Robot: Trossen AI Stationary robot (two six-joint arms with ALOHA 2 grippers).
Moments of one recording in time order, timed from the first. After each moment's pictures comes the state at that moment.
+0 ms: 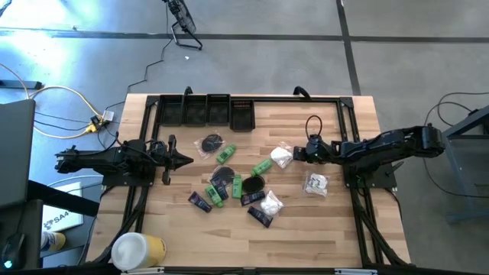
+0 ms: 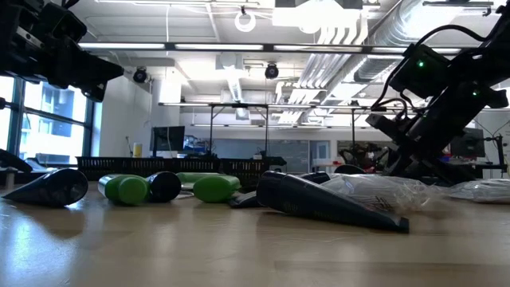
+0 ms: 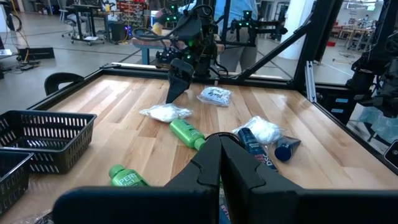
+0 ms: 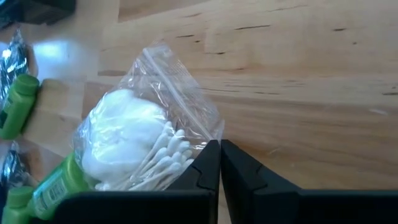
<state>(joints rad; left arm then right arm) 0.00 0.01 0.06 -0.10 -0.01 -0.08 -0.20 1.25 0.22 0.17 0.20 1.28</state>
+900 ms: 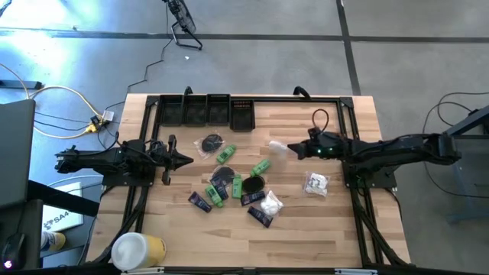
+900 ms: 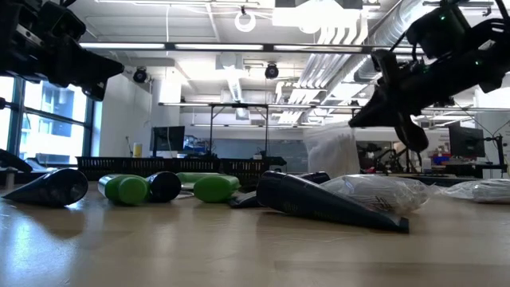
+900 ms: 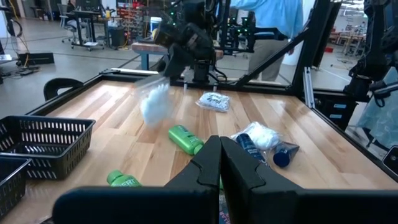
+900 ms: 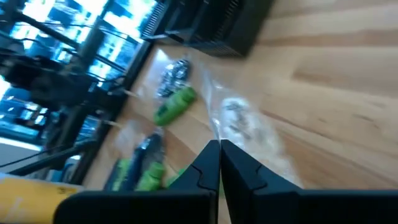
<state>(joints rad) 0.00 0.01 0.05 -0.05 -0.01 -0.08 -0.20 0.98 0.22 0.39 0.11 0.97</state>
